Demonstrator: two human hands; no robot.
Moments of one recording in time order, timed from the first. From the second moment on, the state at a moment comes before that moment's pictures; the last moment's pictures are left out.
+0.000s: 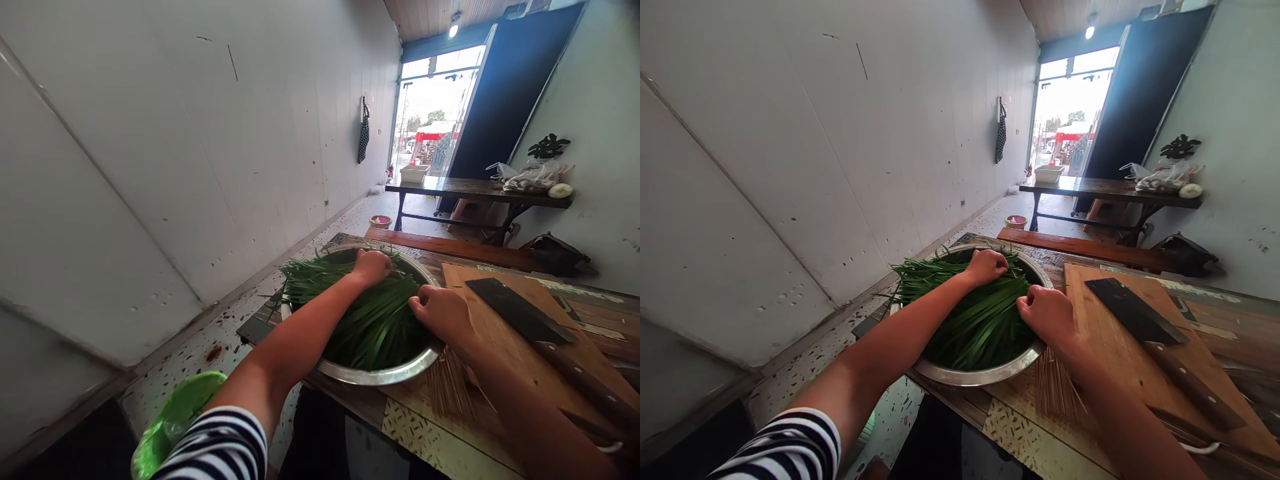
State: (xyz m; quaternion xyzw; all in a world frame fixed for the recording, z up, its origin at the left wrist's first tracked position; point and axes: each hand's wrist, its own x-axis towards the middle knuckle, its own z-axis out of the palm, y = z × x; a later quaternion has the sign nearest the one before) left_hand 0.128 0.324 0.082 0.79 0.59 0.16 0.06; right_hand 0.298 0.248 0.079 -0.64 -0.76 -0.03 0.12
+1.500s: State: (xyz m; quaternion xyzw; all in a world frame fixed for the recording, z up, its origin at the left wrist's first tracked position) left_hand 0.120 0.333 0.075 0.71 0.57 0.32 0.25; right_hand 0.300 0.250 0.075 -0.64 -0.76 -0.03 0.15
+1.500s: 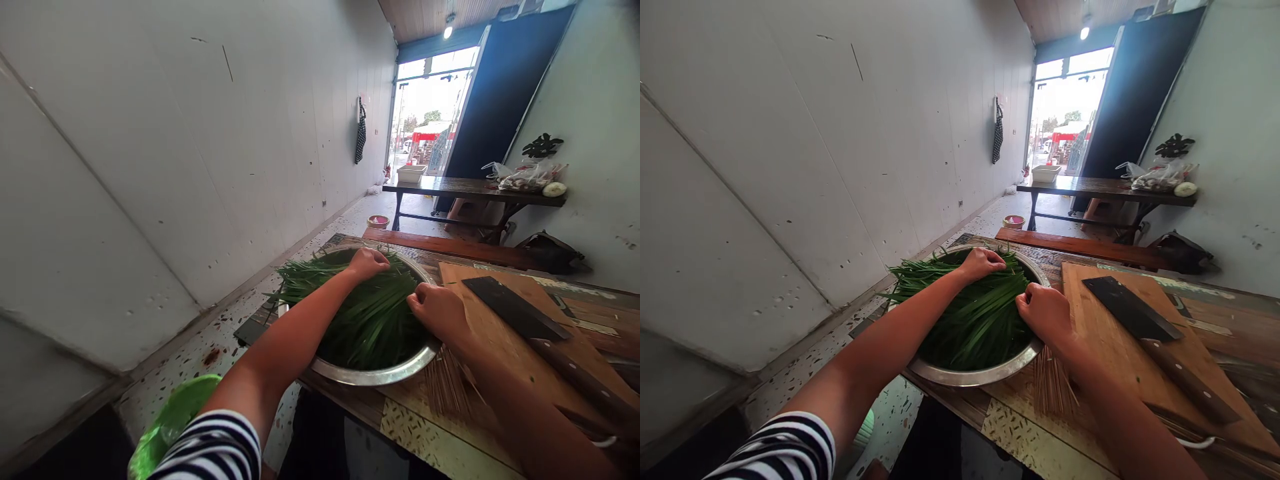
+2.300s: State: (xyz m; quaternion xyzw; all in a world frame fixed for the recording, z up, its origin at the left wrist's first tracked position) left_hand 0.122 0.333 0.074 0.70 0.57 0.34 0.27; right_hand 0.301 0.252 0.073 -0.64 -0.76 -0.03 0.14
